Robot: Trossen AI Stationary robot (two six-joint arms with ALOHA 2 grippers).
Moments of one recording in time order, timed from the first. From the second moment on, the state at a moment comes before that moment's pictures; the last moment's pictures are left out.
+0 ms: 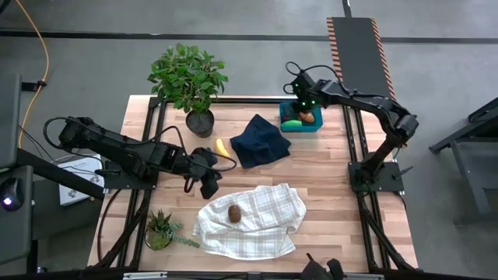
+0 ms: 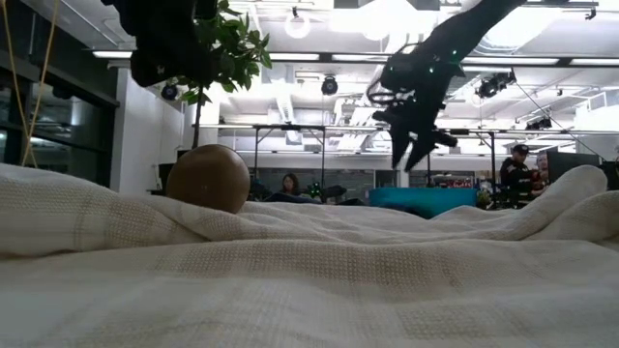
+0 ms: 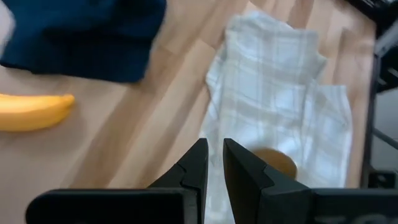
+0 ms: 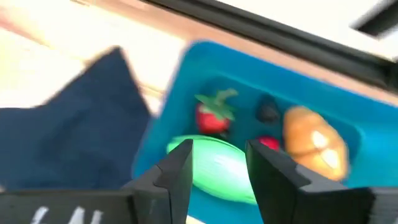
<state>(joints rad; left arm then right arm) -0.12 1.22 0.90 -0.54 -0.20 -0.71 -0.73 1.64 1.21 -0.68 -0.01 0.44</state>
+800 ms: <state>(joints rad) -0.14 1.22 0.90 -0.57 -0.01 -0.83 -0.22 1.41 1.21 -0.74 -0.24 0.40</state>
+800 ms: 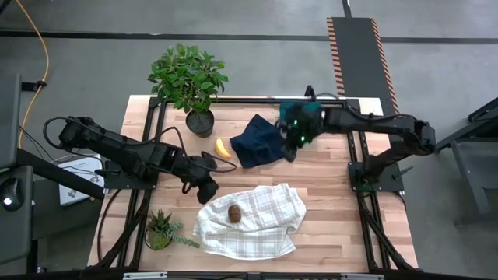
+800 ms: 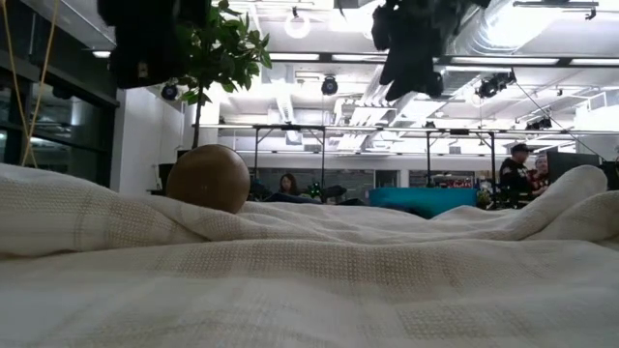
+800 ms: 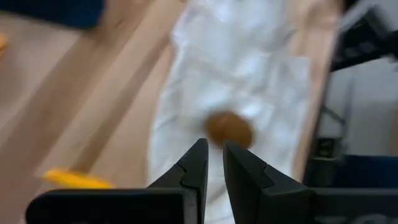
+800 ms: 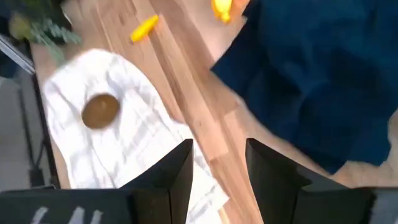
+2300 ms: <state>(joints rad) -0.20 1.47 0.90 -0.77 -0.15 -1.67 0.03 1.41 1.21 -0.72 0.12 0.31</state>
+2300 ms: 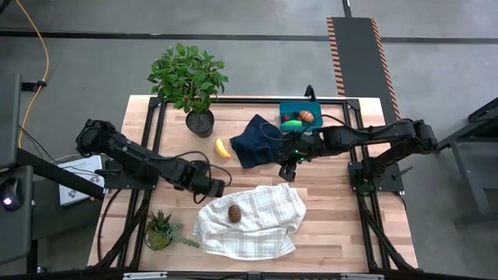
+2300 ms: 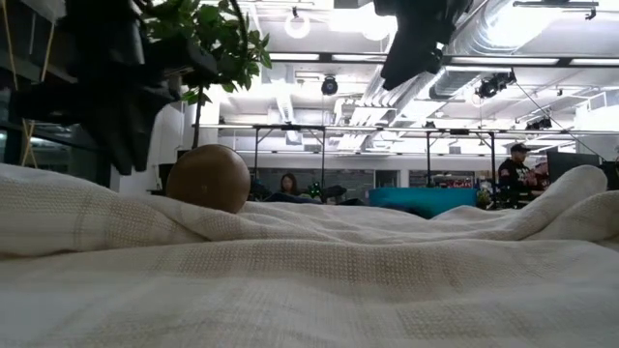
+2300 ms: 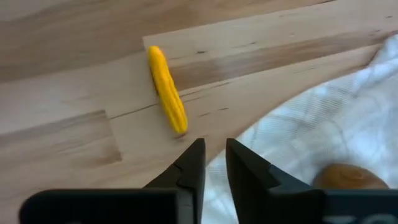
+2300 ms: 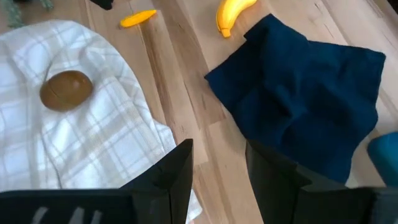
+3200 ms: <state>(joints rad) -0.07 1.50 0.90 -0.79 -0.08 -1.77 -0.24 1.41 1.21 -0.74 -0.04 0.06</state>
